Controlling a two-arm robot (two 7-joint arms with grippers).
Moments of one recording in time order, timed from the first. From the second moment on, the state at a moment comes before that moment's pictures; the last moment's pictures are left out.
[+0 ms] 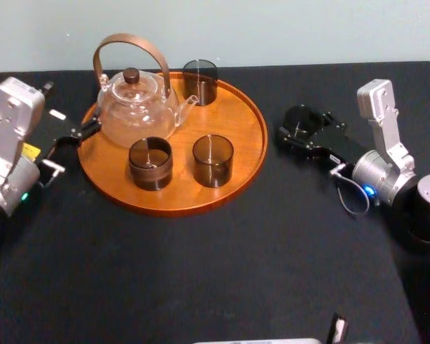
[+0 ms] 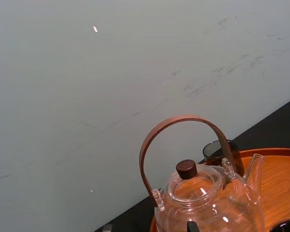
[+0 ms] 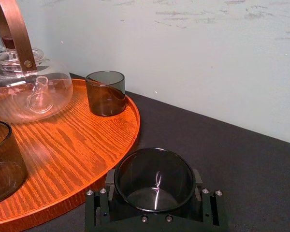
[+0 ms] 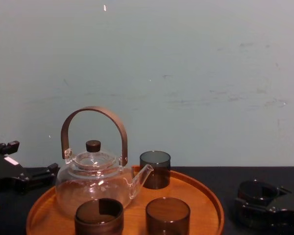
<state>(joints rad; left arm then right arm) -0.20 0.60 0.45 -1.41 -0.25 -0.12 0.03 0.41 0.28 -0.30 -0.90 0.25 -0.20 0.50</state>
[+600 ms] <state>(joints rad) -0.20 0.60 0.45 -1.41 -0.25 -0.12 0.03 0.40 0.29 -0.30 -0.95 0.27 -0.21 0.52</state>
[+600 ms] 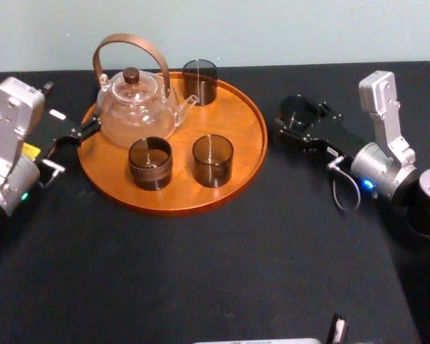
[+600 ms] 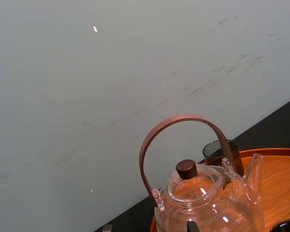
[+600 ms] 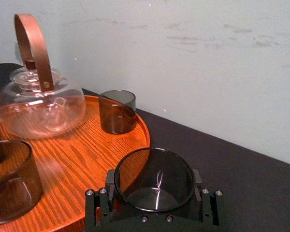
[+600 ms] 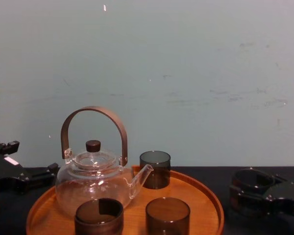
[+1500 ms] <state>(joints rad) -0.20 0.60 0.45 -1.41 -0.25 -0.12 0.03 0.59 0.23 -0.40 -0.74 0.25 -0.29 0.65</state>
